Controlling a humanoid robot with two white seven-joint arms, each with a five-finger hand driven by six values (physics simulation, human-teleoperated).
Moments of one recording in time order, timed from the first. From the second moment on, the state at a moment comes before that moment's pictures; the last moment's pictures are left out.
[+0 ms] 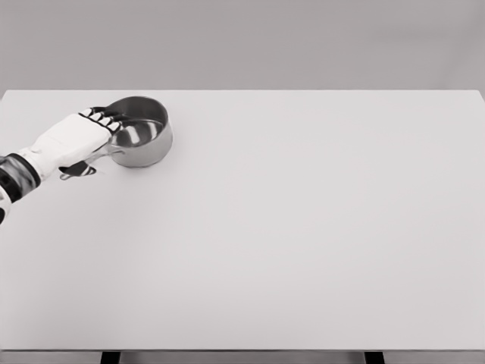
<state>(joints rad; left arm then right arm) -0.33 0.75 -0.35 -1.63 -0.74 -0.20 -0.34 0.06 0.00 -0.08 0.05 -0.27 -0.07 0.21</state>
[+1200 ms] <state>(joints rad) -0.40 0.75 -0.30 -1.40 -0.74 -0.17 -0.34 0.06 0.00 -0.08 0.05 -0.27 -0.07 0.21</state>
